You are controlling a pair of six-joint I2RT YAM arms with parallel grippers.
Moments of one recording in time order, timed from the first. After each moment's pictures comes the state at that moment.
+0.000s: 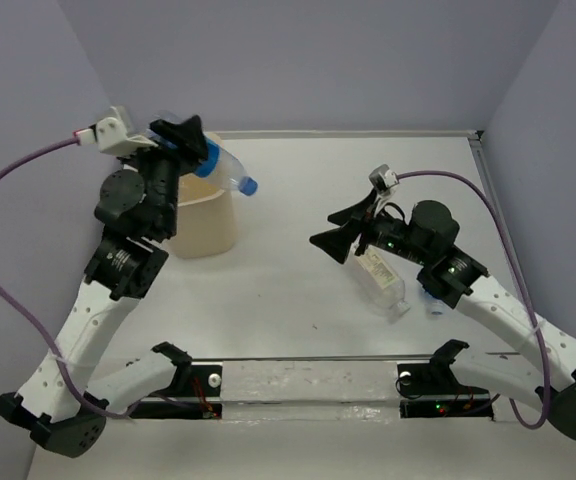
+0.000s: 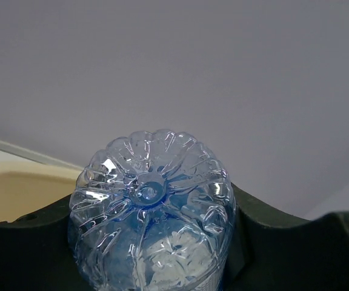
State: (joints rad) left arm -0.58 0.96 1.26 -0.07 -0.49 -0.43; right arm 0.68 1.00 0.86 0.13 -0.42 0.41
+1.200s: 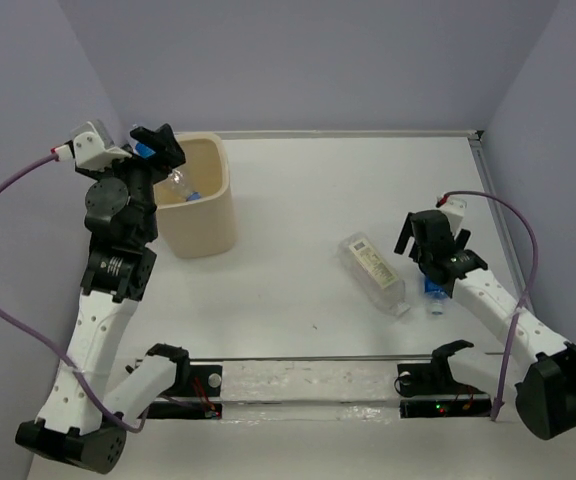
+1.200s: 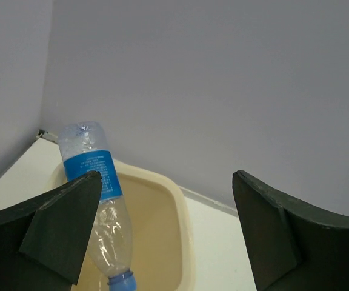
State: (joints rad) left arm -0.23 0.94 1.17 -0.03 -0.44 -0.37; right arm 0.36 1.04 0.71 -0.41 0.58 0.50
